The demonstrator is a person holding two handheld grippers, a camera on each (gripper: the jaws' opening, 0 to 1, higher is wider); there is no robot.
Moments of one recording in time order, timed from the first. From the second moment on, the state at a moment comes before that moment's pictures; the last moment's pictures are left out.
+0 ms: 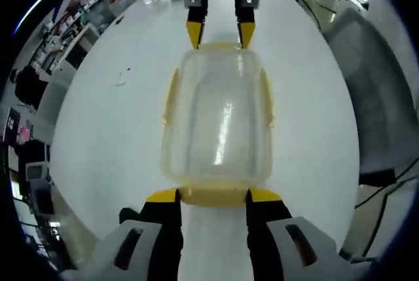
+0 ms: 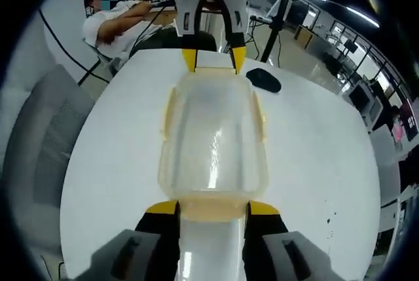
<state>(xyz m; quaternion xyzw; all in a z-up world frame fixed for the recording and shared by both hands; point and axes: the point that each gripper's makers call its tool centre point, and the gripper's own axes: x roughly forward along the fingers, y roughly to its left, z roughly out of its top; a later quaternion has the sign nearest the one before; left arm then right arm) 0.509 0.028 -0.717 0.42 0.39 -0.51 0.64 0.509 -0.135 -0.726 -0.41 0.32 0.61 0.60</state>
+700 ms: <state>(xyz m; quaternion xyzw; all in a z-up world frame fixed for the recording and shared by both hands) 0.518 -0.019 -0.713 0.41 0.39 -0.51 0.65 0.519 -0.182 -0.720 -0.40 0.32 0.61 0.60</state>
